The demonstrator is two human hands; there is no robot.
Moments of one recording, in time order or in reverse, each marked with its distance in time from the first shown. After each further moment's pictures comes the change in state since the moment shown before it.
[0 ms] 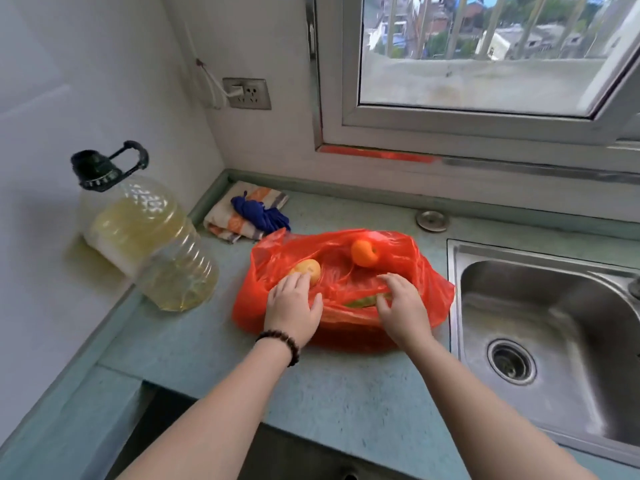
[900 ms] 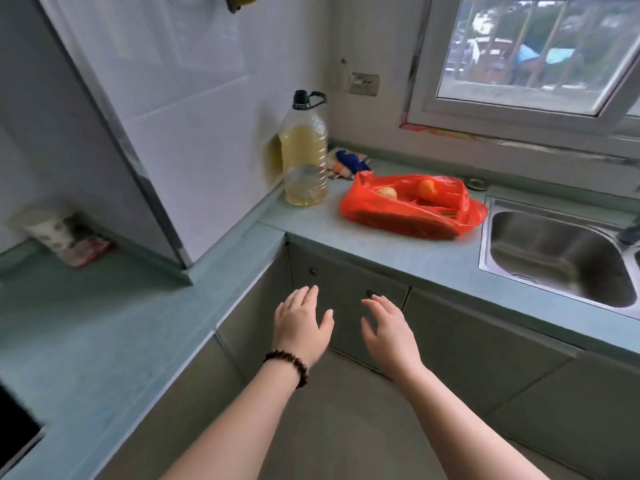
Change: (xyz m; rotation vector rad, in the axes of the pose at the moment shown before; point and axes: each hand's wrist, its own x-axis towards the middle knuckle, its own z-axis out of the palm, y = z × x) left_hand -0.466 -0.098 -0.101 -0.084 0.107 -0.180; right_hand -0.463 -0.131 0.051 -0.059 -0.164 -0.201
